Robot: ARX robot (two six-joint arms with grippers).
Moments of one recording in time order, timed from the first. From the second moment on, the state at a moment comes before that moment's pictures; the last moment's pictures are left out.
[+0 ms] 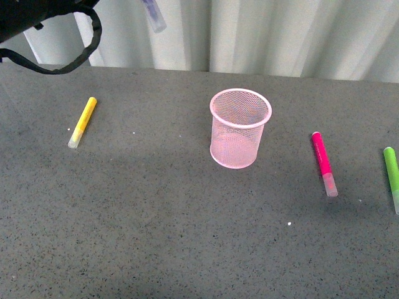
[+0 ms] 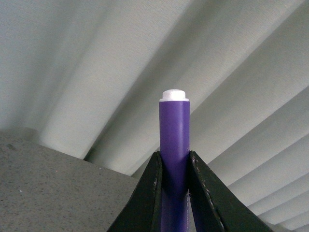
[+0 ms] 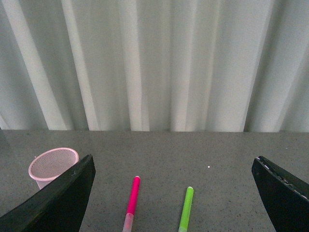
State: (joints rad) left arm -0.34 1.85 0.79 1.14 -0.14 -0.62; right arm 0.00 0.00 0.02 0.00 0.00 0.00
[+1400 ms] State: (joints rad) left arm -0.53 2.20 0.93 1.39 -0.18 -0.57; right arm 0.00 0.00 0.02 0.00 0.00 0.00
